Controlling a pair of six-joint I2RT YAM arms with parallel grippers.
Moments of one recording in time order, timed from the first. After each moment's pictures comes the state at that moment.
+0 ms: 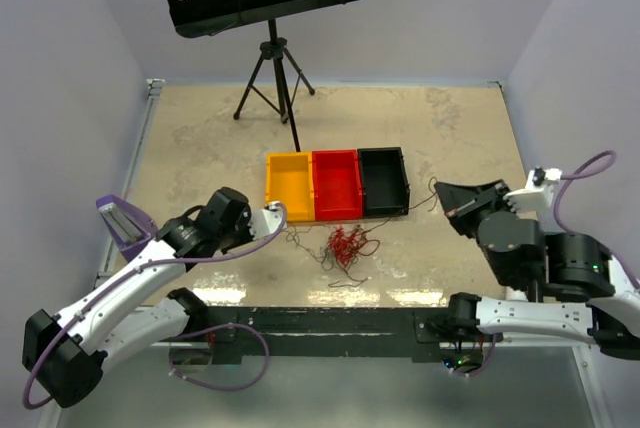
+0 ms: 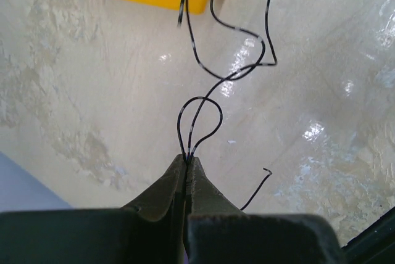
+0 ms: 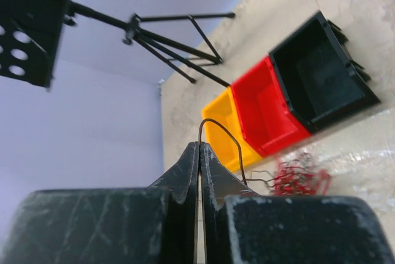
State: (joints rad) left arm -0.64 0.90 0.67 -0.73 -0.11 0.65; right arm 1.30 0.67 1.22 -1.08 1.11 1.47
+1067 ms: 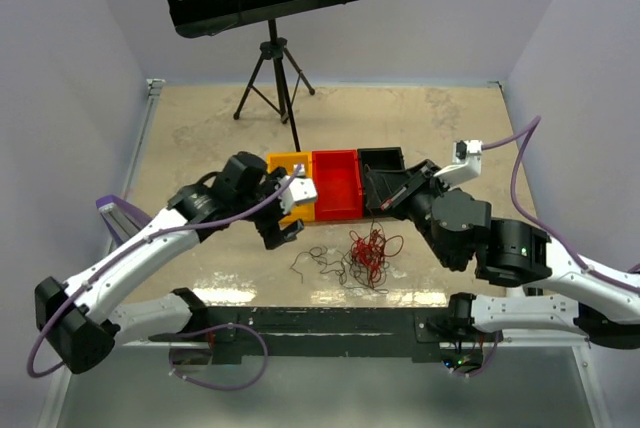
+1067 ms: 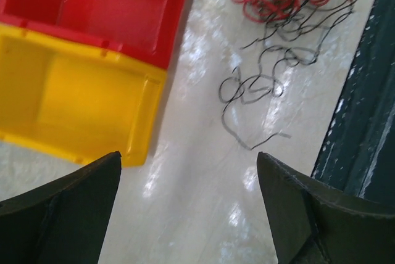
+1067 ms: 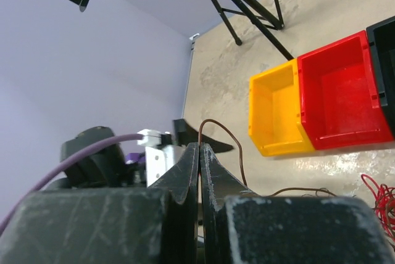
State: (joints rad) left arm -0.67 1.07 1.01 -0.74 0.32 0.45; right arm 1.30 0.88 1.23 -0.57 0.92 1.07
